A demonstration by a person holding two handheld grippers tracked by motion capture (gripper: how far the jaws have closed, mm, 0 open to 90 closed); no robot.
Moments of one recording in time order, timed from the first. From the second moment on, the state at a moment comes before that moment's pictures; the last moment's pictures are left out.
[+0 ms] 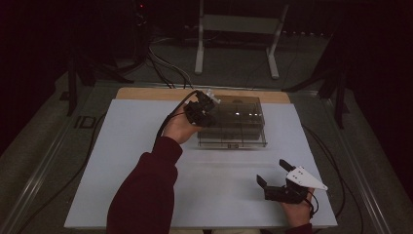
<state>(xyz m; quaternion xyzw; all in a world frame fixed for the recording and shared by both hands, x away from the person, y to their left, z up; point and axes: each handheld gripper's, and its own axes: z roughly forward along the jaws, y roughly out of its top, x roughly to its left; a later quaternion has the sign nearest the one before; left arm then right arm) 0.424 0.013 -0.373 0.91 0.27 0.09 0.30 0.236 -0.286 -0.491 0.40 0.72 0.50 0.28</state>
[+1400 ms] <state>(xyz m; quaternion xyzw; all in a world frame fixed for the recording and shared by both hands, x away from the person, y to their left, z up) 0.421 -0.048 -0.419 0.92 0.26 0.06 0.28 0.235 -0.287 -0.490 0.40 0.72 0.50 0.28</state>
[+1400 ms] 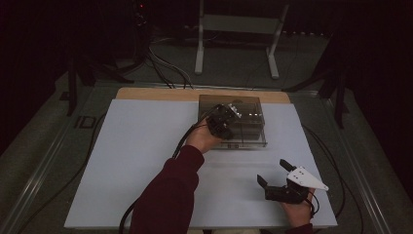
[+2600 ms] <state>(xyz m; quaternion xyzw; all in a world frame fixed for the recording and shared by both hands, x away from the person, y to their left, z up) 0.264 0.213 -0.458 0.72 0.41 0.29 0.47 0.236 -0.285 -0.492 0.40 0.71 0.50 0.28</state>
